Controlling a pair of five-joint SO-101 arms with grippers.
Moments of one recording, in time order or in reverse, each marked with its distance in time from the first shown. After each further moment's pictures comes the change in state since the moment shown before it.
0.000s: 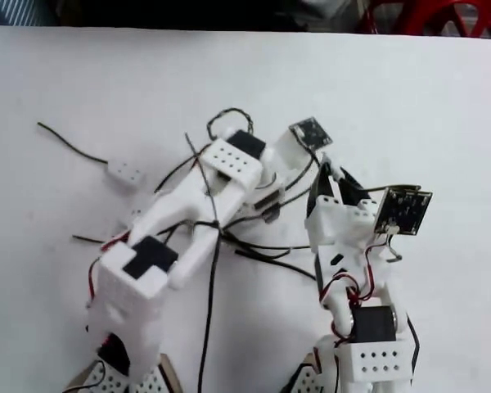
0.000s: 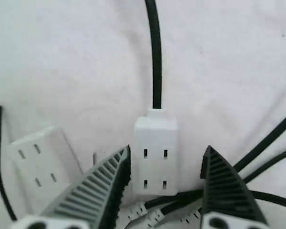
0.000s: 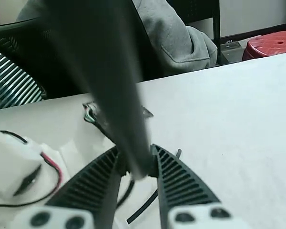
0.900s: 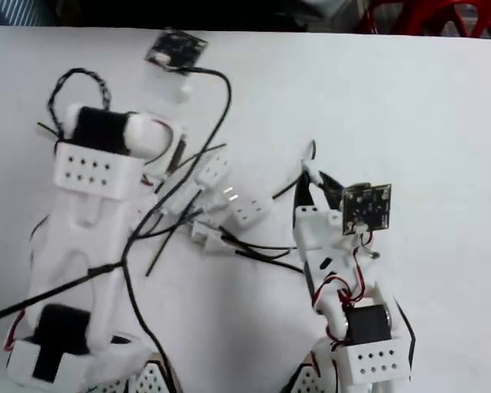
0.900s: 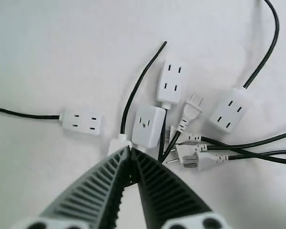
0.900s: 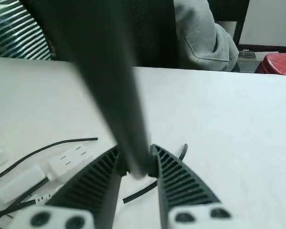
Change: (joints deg) left arm -20.3 -36.7 1.4 20.1 13.9; right arm -6.0 0.0 0.1 2.9 13.1
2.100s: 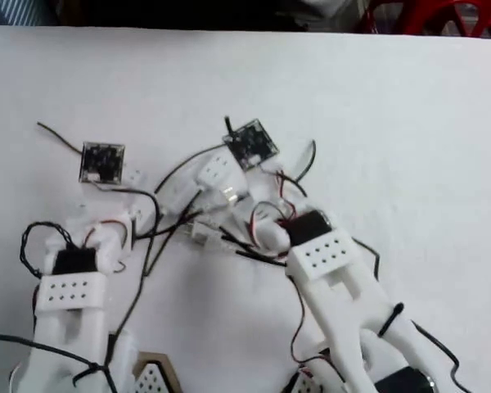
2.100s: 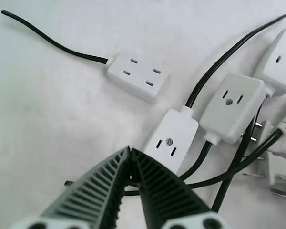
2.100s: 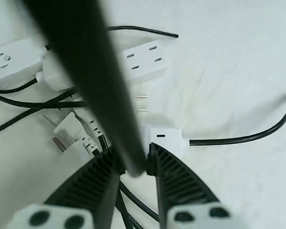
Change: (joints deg) left arm -18.2 -40.5 80.6 -53.5 0.4; right arm -16.2 56.8 -33.2 14.2 9.3
